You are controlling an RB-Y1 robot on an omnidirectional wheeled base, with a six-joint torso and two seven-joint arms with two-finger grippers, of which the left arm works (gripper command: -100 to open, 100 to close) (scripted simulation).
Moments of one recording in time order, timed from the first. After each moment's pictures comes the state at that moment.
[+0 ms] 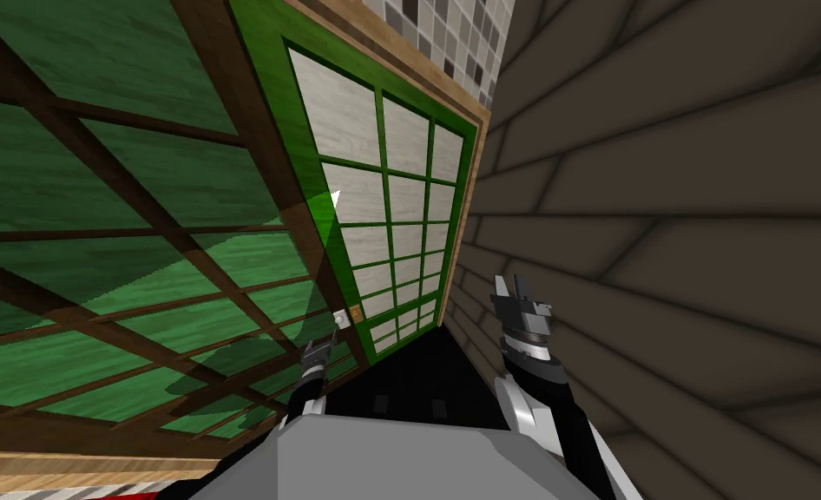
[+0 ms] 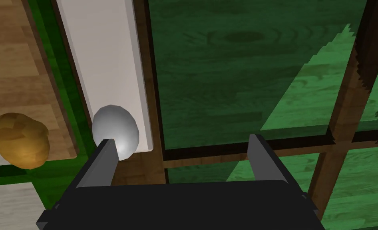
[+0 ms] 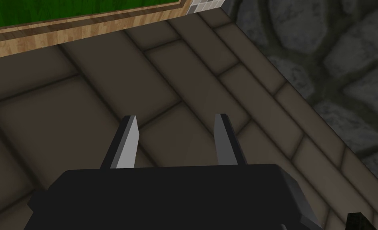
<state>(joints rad) 0.03 0.04 0.66 -0.76 -0.18 -0.79 -1.41</state>
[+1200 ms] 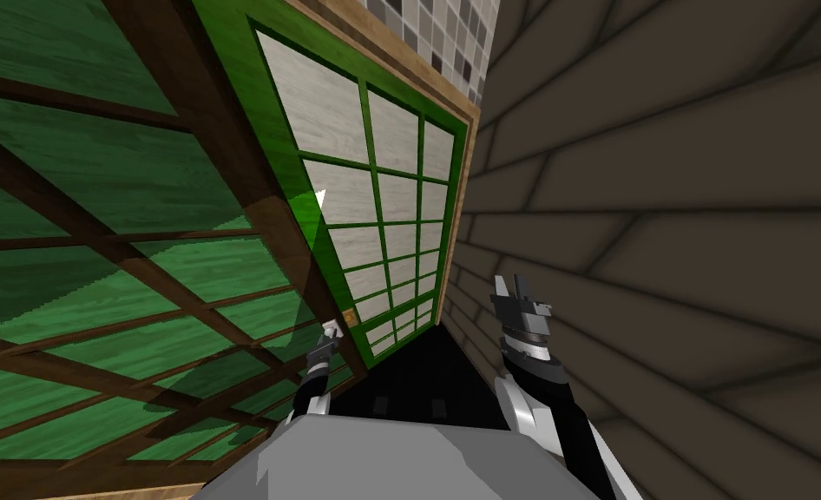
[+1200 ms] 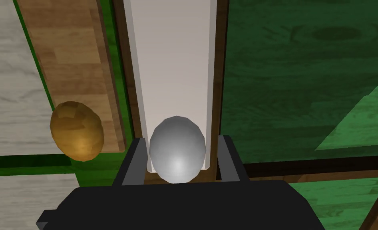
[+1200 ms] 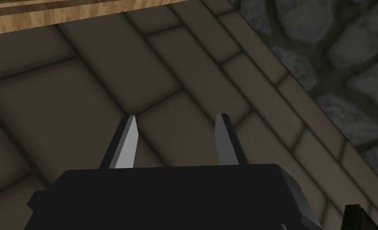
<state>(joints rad) 0.03 0.02 0.64 -0.77 -0.18 -0.79 -1.38</state>
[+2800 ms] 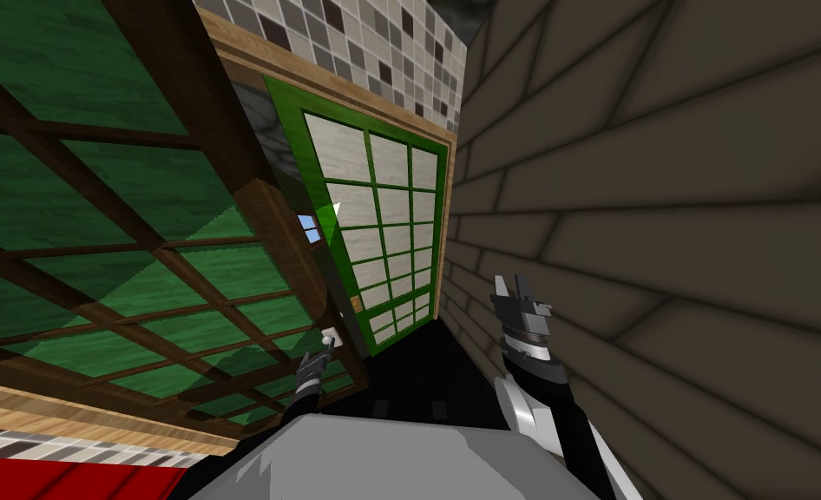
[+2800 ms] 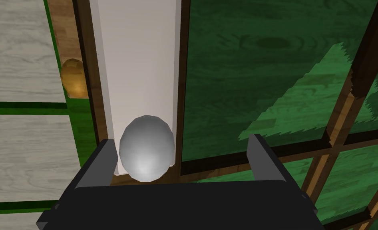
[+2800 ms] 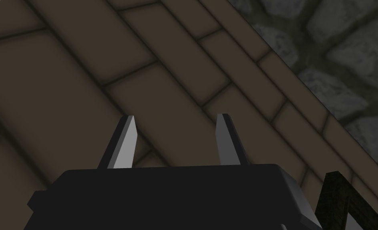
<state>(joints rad) 0.09 0.04 0.64 -0.73 -0.15 -0.81 -1.29</state>
